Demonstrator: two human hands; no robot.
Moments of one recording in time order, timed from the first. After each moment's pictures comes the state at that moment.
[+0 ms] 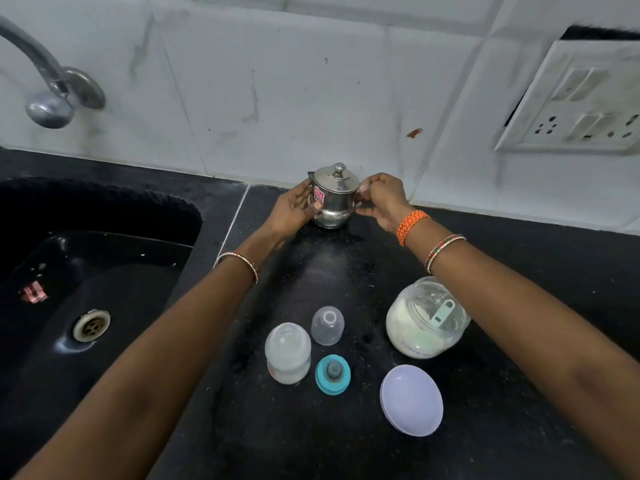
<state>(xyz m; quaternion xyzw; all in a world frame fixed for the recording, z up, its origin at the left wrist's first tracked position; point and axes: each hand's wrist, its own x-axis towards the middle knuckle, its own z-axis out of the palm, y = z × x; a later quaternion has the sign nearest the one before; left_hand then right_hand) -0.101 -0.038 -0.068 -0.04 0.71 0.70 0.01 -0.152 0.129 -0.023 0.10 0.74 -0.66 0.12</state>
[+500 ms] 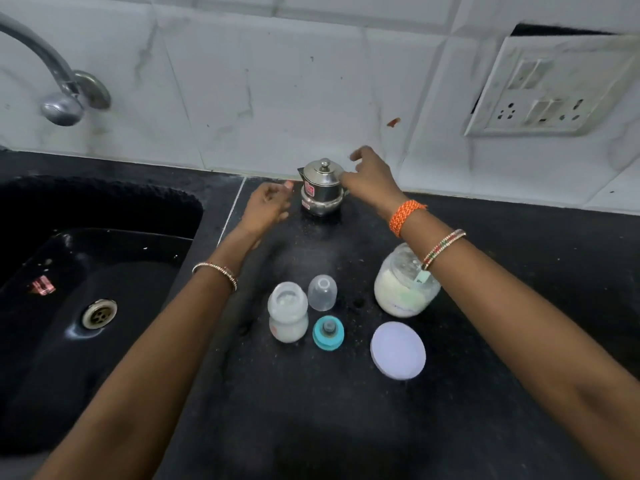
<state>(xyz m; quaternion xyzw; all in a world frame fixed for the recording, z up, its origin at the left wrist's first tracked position) -0.038 -0.045 -0.047 -0.12 0.72 0.69 -0.03 -0.066 0.131 0.031 -0.06 0.90 -0.43 0.02</state>
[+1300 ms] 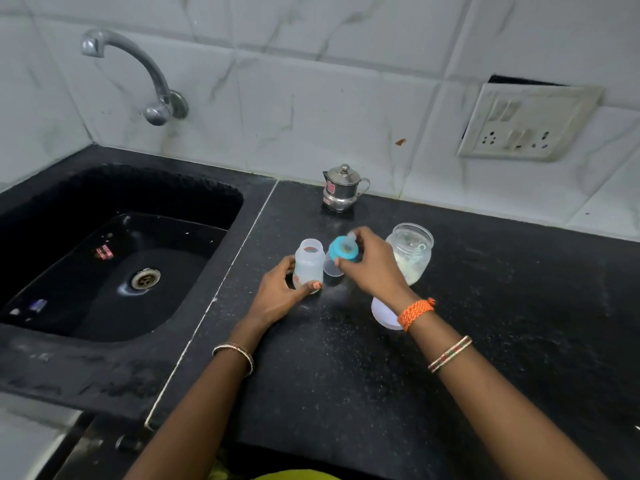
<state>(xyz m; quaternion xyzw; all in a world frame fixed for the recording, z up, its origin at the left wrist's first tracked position) 0.159 -0.018 -0.106 -0.04 0.83 0.54 -0.10 0.120 0.157 -0.016 -0.16 0.89 -0.42 -0.01</state>
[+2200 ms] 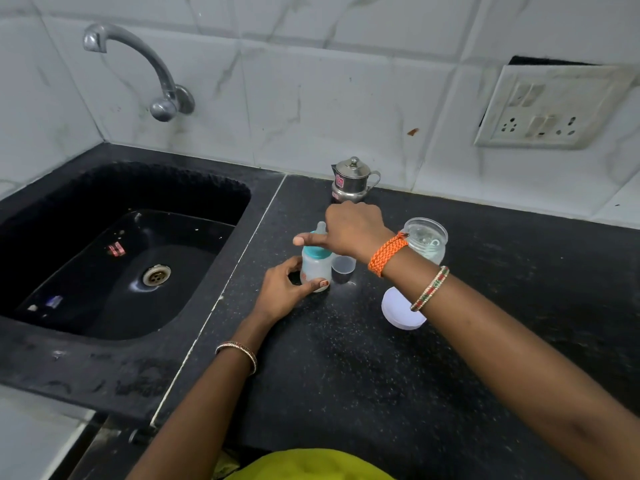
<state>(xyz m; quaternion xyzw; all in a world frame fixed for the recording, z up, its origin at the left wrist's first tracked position) 0.156 -0.022 -0.109 -0.04 0.85 0.51 -0.11 0.104 0.102 0.042 -0.28 0.96 0.04 -0.02</state>
